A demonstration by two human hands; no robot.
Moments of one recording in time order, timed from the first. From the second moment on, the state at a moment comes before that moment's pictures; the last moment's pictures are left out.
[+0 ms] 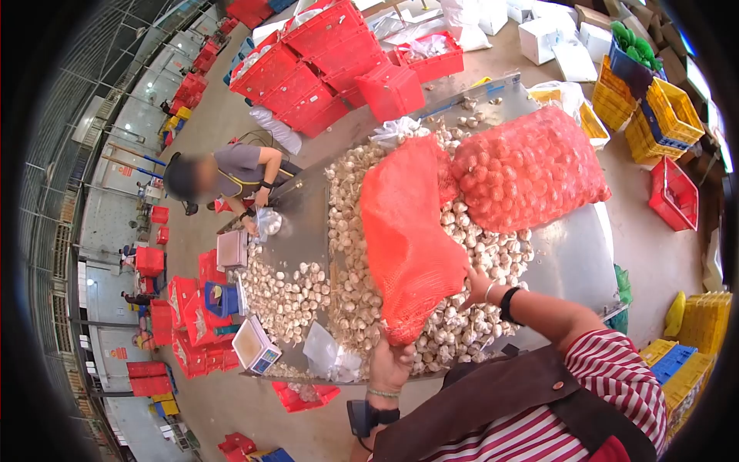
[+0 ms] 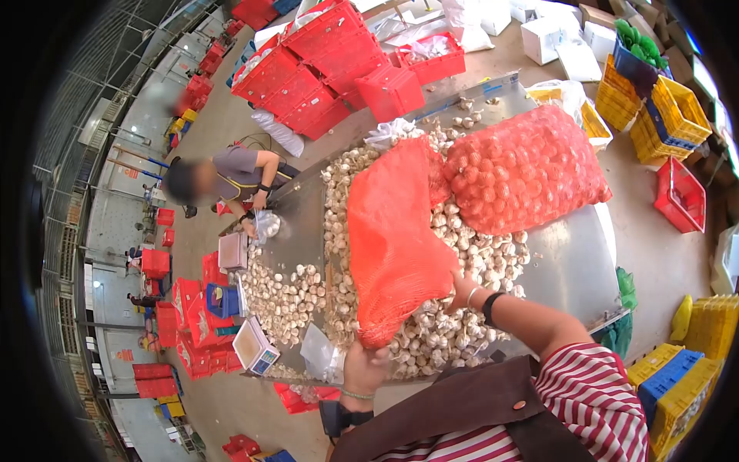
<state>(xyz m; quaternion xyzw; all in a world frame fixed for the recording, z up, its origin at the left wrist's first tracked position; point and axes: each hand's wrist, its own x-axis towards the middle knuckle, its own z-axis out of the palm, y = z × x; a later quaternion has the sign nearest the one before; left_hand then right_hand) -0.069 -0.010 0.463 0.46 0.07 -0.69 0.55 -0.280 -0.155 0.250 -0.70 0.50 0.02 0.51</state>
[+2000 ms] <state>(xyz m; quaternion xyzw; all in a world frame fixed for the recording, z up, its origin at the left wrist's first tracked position) 0.040 -0.055 0.691 0.38 -0.46 -0.28 0.75 -0.338 -0.274 0.721 -0.72 0.15 -0.39 0.55</state>
